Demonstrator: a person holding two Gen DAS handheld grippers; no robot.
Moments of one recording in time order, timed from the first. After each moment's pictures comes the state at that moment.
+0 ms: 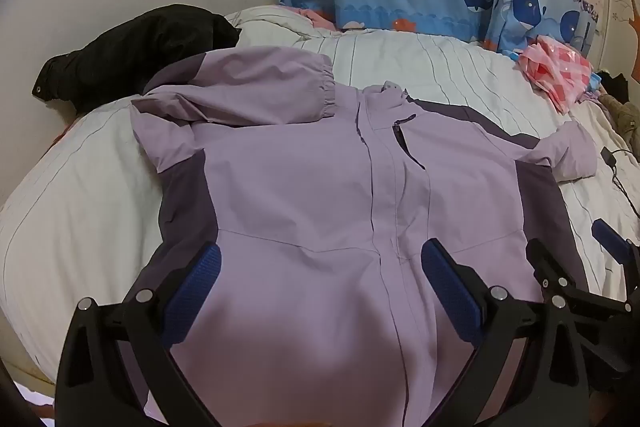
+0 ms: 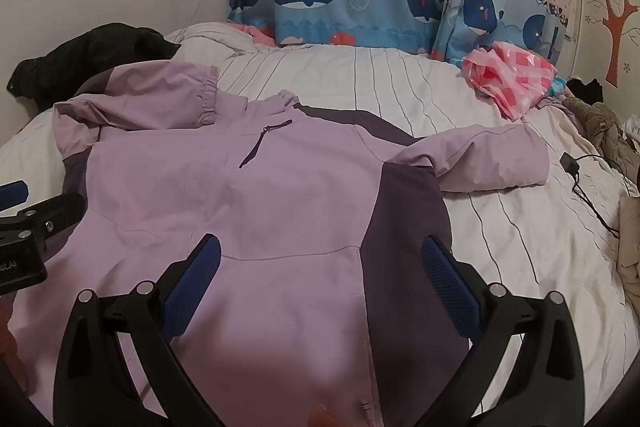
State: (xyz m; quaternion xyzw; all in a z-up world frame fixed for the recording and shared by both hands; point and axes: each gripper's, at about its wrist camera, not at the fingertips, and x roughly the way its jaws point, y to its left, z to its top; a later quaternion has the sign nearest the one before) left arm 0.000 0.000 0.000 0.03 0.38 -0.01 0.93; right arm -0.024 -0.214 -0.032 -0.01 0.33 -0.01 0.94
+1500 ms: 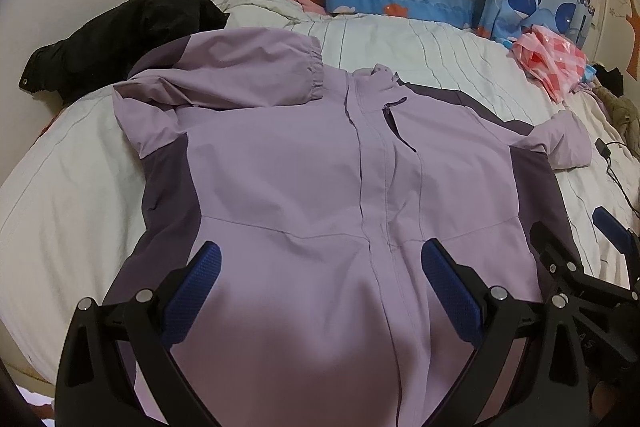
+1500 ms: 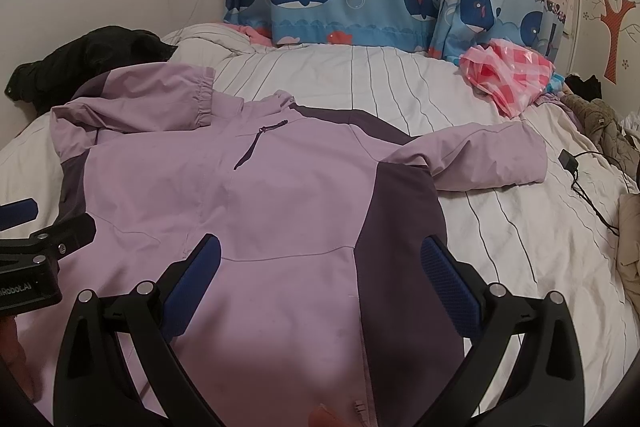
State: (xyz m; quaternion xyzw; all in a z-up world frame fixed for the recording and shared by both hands) left arm 0.003 -0.005 -0.014 0.02 0.40 -0.03 0.92; right arm -0.023 -0.218 -0.032 0.00 0.33 -0.01 0.94
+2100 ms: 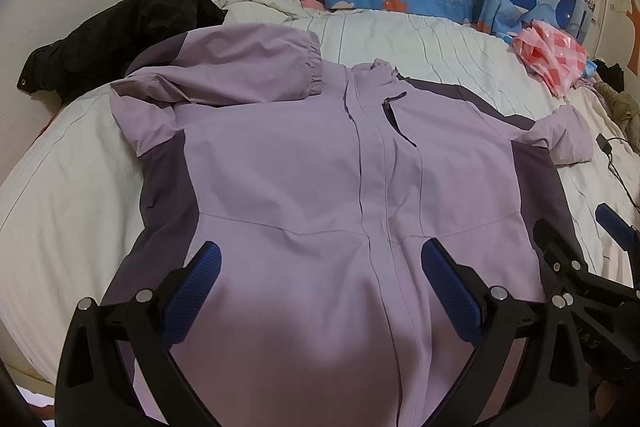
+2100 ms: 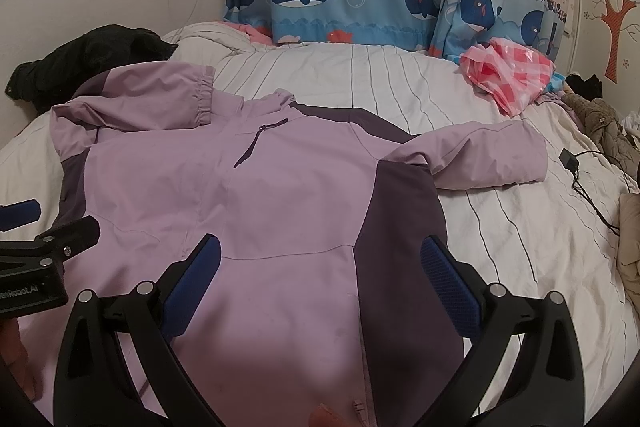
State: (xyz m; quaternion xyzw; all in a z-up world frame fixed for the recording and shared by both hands) left arm 0.004 -0.009 -0.017 0.03 0.41 -0.03 0.91; right arm -0.022 -0.219 -0.031 0.00 0.33 -0.01 0.94
